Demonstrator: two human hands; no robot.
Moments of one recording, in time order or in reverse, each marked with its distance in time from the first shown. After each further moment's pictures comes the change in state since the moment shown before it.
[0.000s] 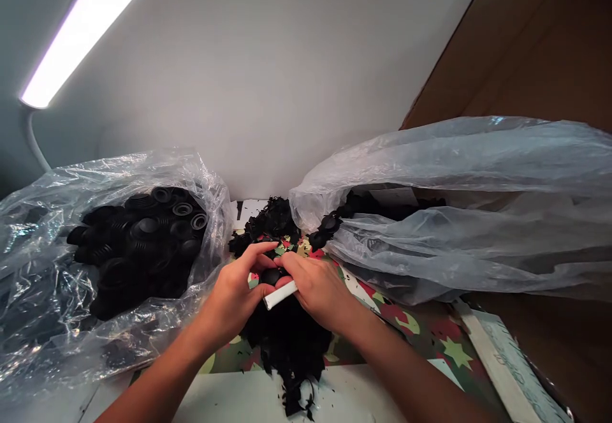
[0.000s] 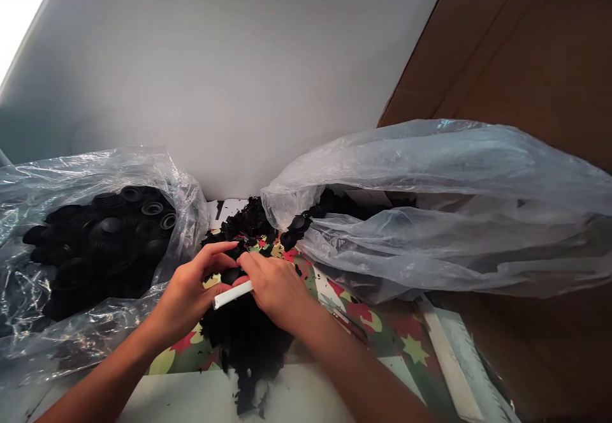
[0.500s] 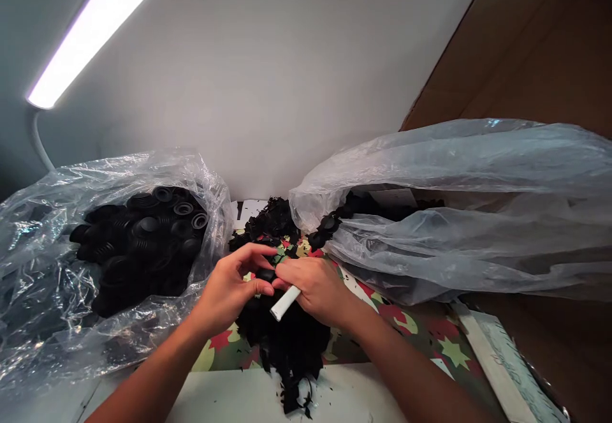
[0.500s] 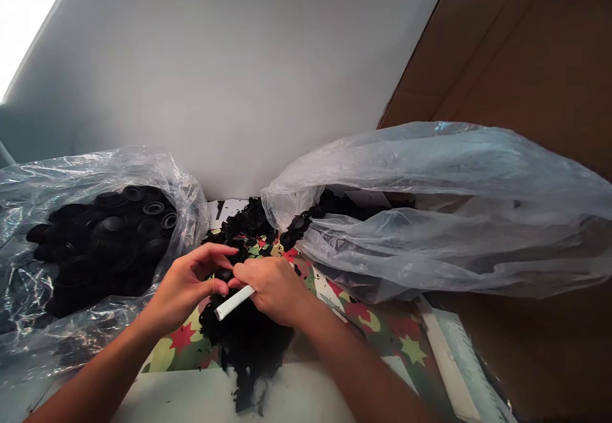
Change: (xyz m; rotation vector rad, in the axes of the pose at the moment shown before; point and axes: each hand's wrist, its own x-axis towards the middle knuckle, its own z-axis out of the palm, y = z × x) left_hand 0.006 0.006 -0.007 -0.276 -0.029 -0.144; right_hand 0.003 0.004 -0.002 0.121 0.062 -0.190
